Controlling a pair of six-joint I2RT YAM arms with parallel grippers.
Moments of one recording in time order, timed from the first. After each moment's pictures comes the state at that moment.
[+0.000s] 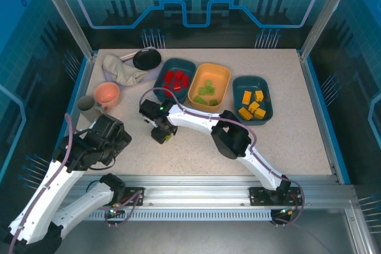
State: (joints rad) left arm -0.48 0.72 1.03 -1.46 -0.23 -1.32; right arm 1.02 2.44 2.10 -1.04 0.09 0.10
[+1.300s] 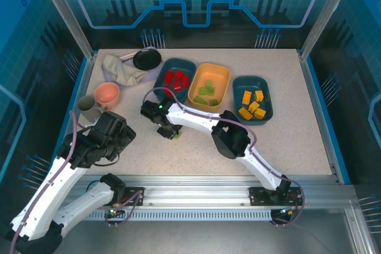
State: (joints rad) left arm -0.48 0.75 1.01 -1.35 -0.19 -1.29; right arm 1.01 2.42 2.14 -1.21 0.22 0.13
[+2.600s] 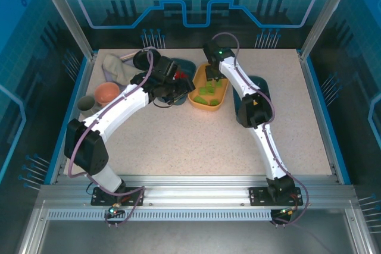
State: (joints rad) left arm -0.50 1.64 1.46 -0.71 0.14 -0.97; right arm 0.40 2.64 2.63 -1.20 0.26 0.28
